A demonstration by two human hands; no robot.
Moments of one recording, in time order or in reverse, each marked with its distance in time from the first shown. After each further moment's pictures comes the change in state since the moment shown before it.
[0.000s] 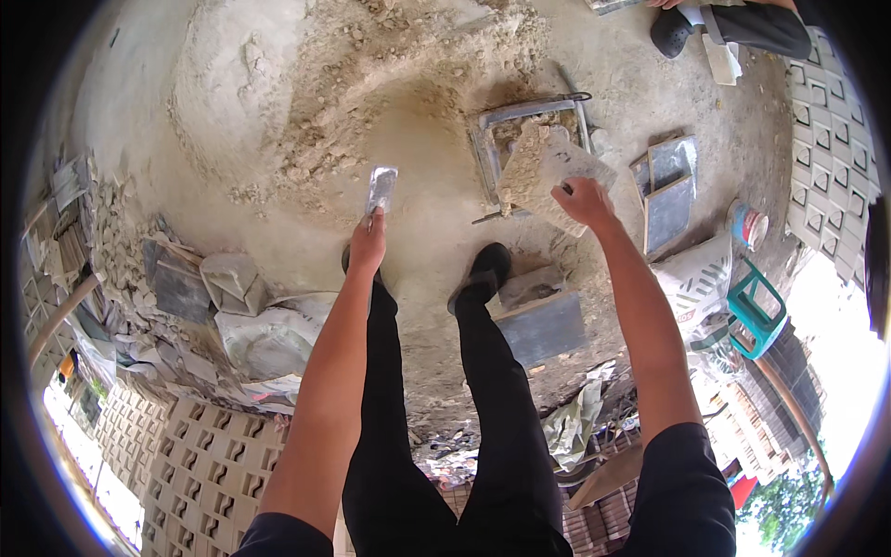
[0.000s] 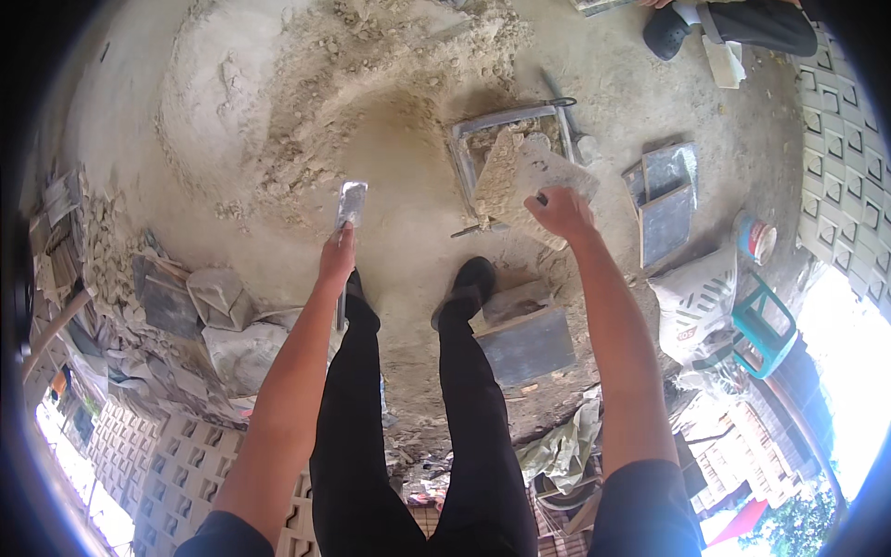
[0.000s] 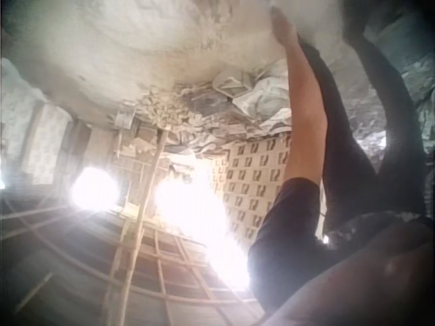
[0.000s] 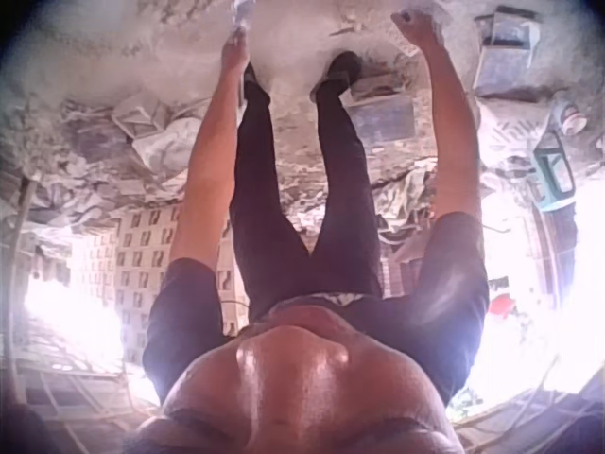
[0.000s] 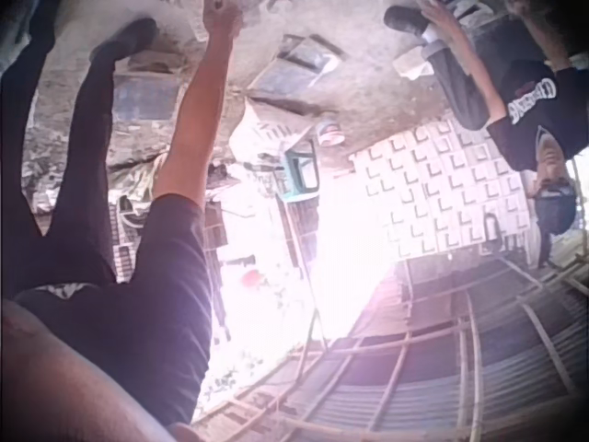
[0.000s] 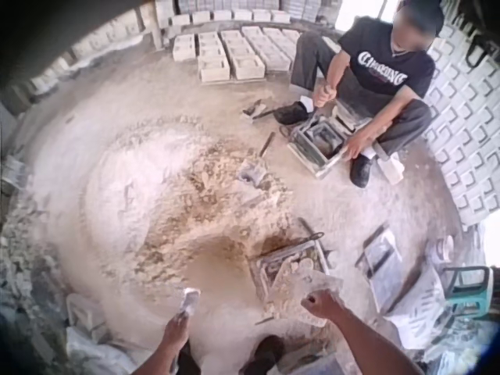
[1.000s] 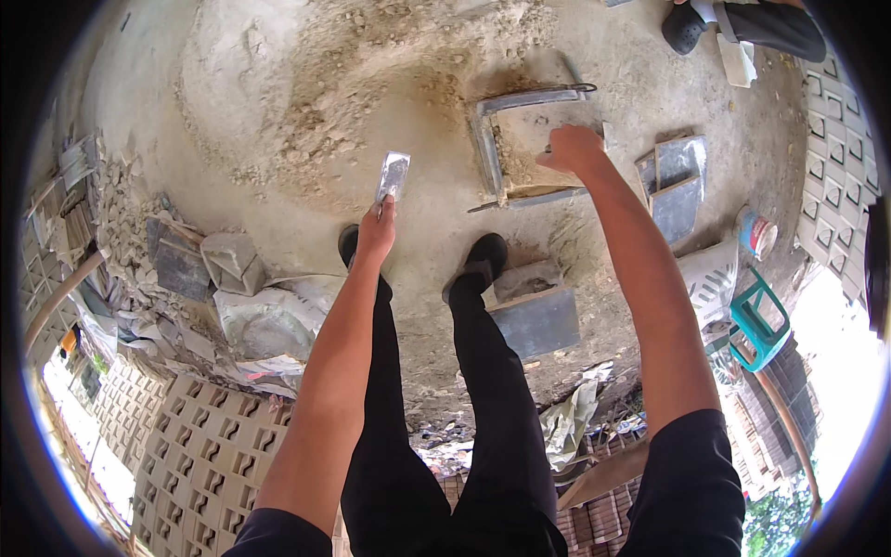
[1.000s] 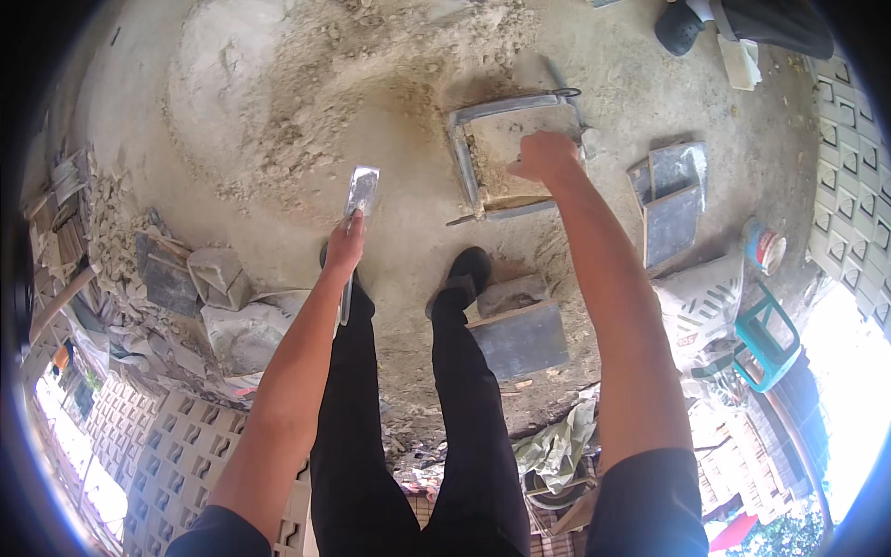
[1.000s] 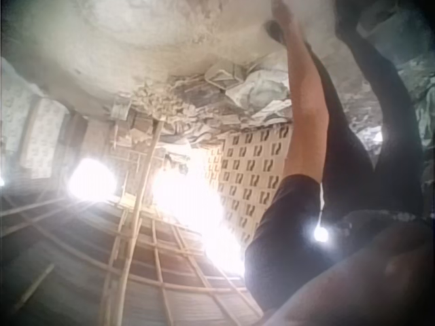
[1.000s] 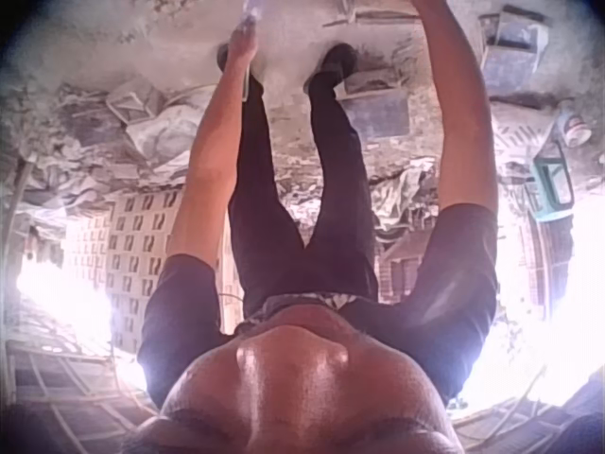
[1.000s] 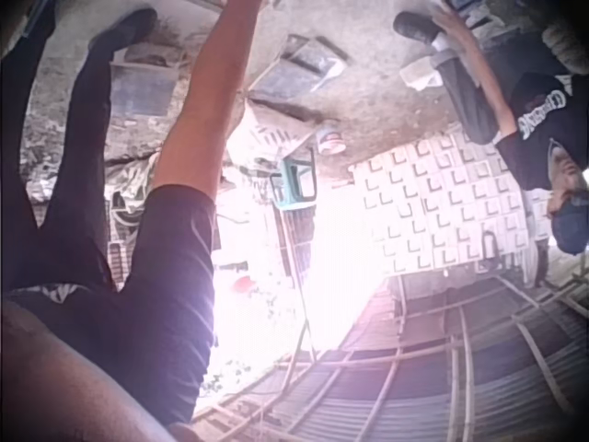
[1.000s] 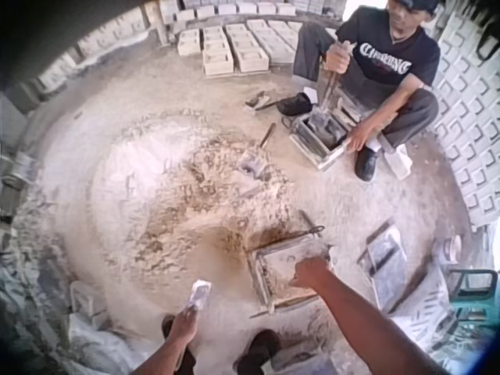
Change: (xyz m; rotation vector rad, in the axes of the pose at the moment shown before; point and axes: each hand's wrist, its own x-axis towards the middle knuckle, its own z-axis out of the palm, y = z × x) left_hand -0.021 0.029 0.027 -0.001 -0.064 -0.124; right_hand 0.051 -0.057 -0.053 -0.600 -0.229 -0.154
